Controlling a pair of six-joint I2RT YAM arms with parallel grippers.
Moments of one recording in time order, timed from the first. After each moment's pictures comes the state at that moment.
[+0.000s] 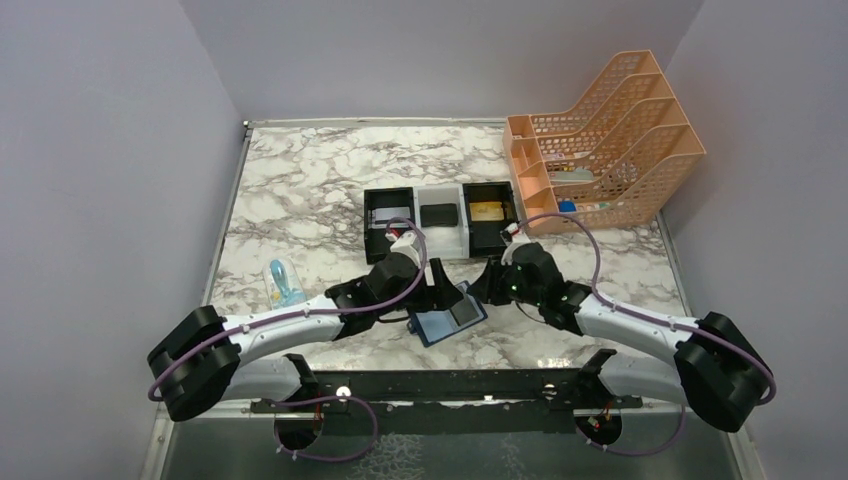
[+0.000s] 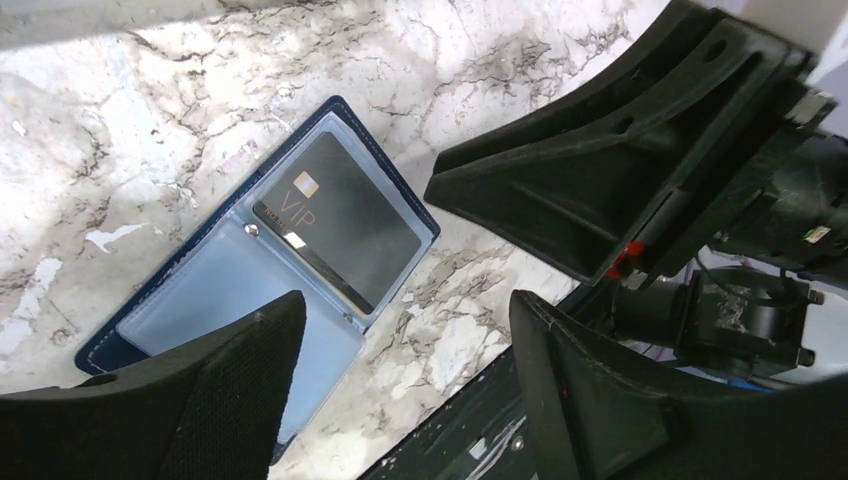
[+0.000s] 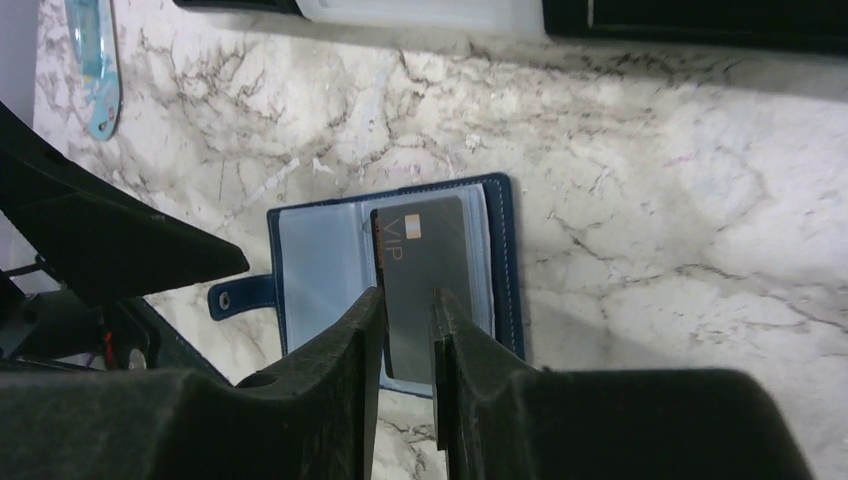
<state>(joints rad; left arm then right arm) -0.96 1.20 0.56 0.09 -0.02 -0.92 0.72 1.14 0.42 0.13 -0.08 0.65</state>
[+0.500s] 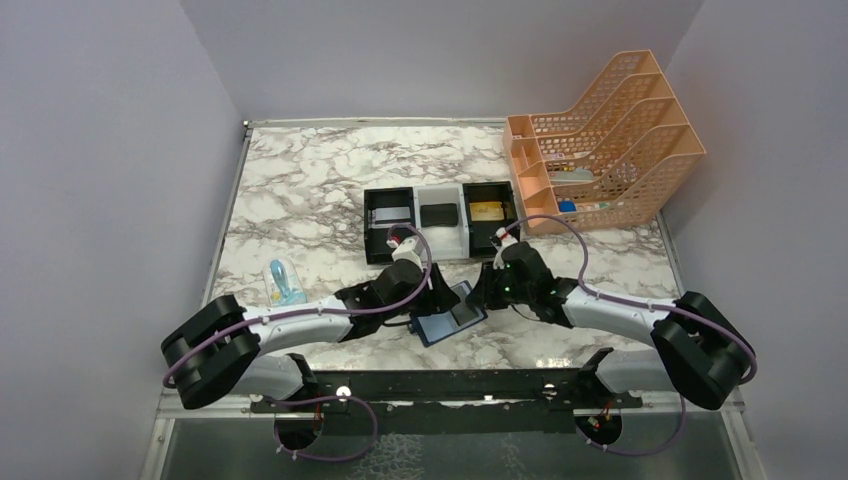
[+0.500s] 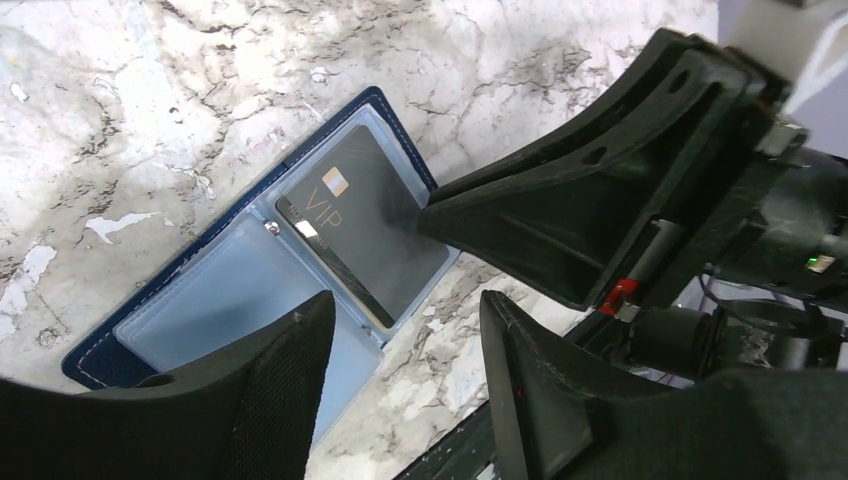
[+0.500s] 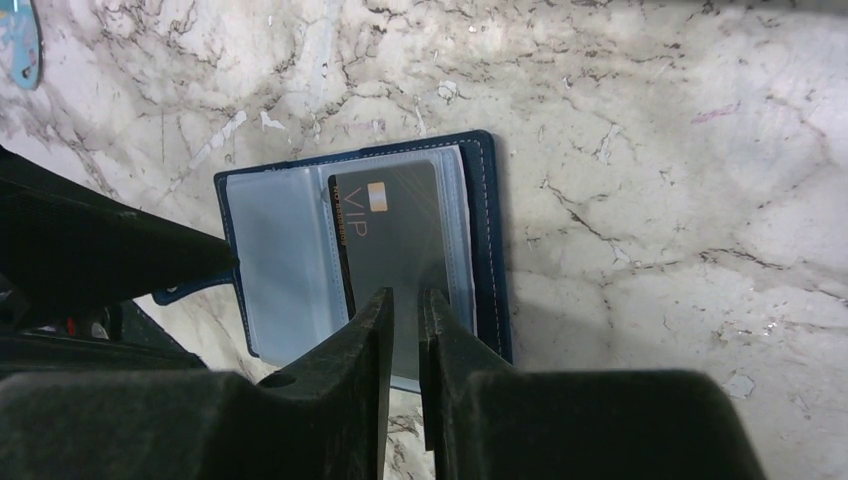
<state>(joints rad) -0.99 1.27 0.51 0.18 -0.07 -1.00 0.72 1.29 0.45 0.11 -0.17 0.64</state>
